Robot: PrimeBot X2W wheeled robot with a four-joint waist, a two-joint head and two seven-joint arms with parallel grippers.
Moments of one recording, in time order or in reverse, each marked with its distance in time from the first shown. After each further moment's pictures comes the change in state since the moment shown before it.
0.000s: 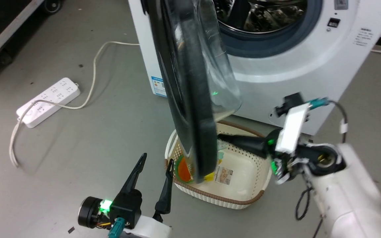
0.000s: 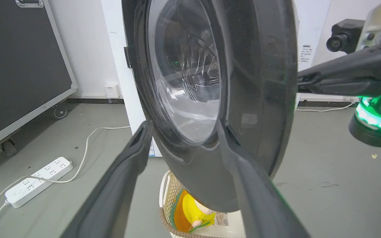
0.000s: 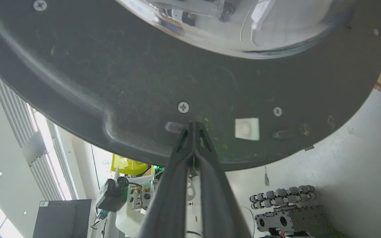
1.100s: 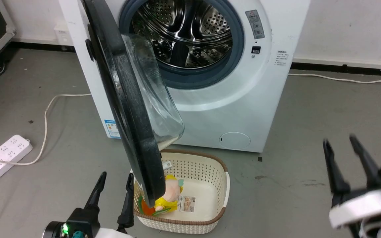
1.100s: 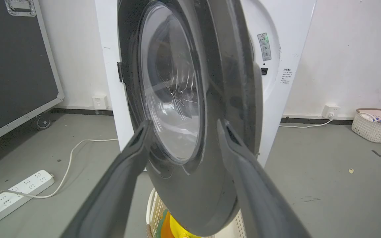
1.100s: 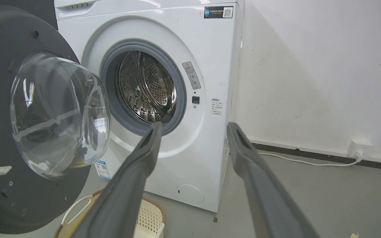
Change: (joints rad) left arm 0.103 0.019 0.194 -0.006 -0.054 -0.057 0.000; right arm 0.537 -0.219 -0.084 -0.549 -1.105 0.000 -1.128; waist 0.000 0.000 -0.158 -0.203
